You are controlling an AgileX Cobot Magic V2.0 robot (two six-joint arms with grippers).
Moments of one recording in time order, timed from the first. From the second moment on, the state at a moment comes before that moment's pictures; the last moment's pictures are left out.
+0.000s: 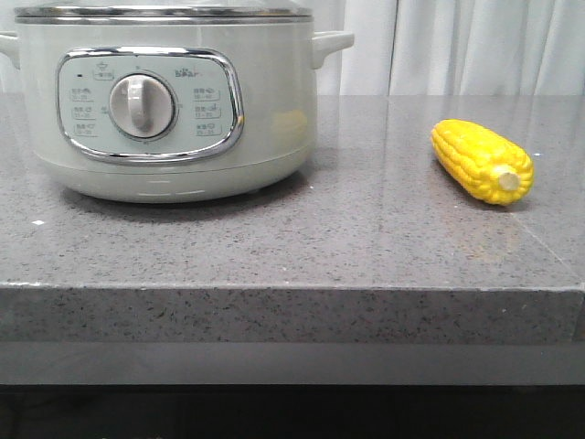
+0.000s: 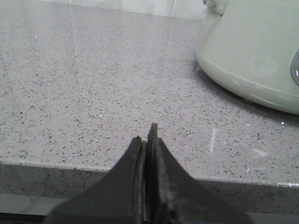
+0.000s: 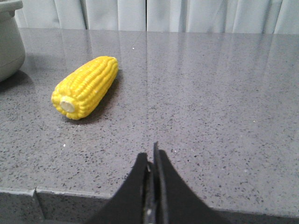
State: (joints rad) left arm -0.04 -0.01 0.01 -0.06 0.24 0.01; right arm 0.03 -0.01 0.03 0.14 0.16 -0.09
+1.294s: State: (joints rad) left arm -0.04 0.36 -0.50 -0.03 0.34 0.01; right arm 0.03 0.32 -0.51 0.14 0.28 -0.09
